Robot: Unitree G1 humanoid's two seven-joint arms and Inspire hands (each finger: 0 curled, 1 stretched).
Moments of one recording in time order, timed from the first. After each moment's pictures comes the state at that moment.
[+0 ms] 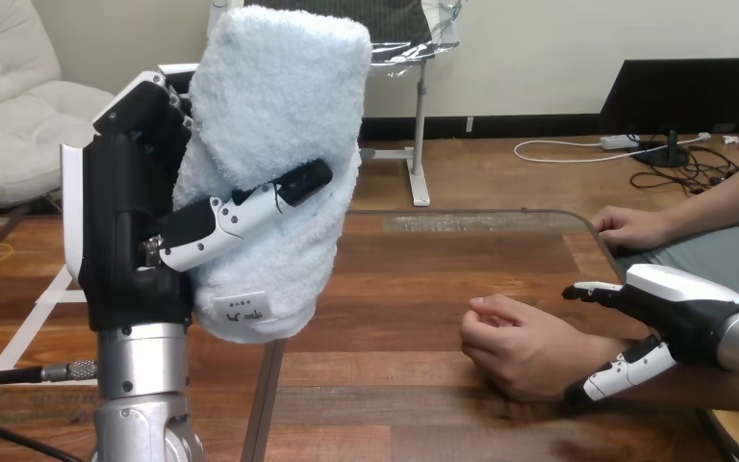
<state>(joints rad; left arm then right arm) 0.05 -0.04 0.01 -0.35 0.01 -0.28 0.07 -0.31 -0.77 0.20 0.44 -0.51 -0.18 0.47</state>
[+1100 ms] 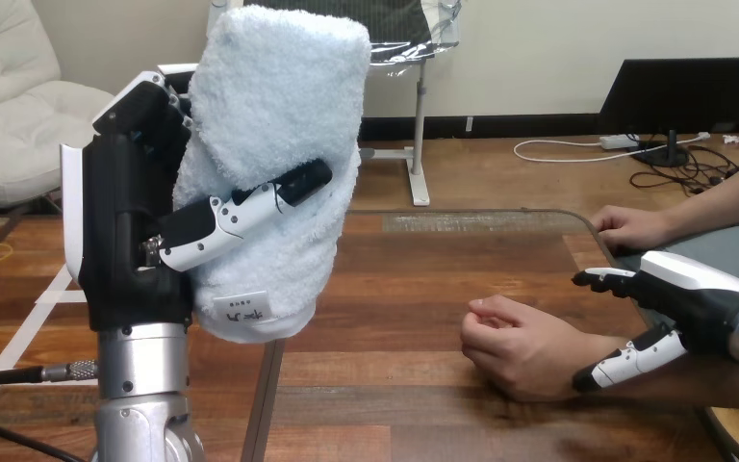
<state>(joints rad) 0.05 -0.04 0.01 -0.35 0.01 -0.28 0.07 -0.31 -0.79 0.17 0.43 -0.48 -0.14 0.48</state>
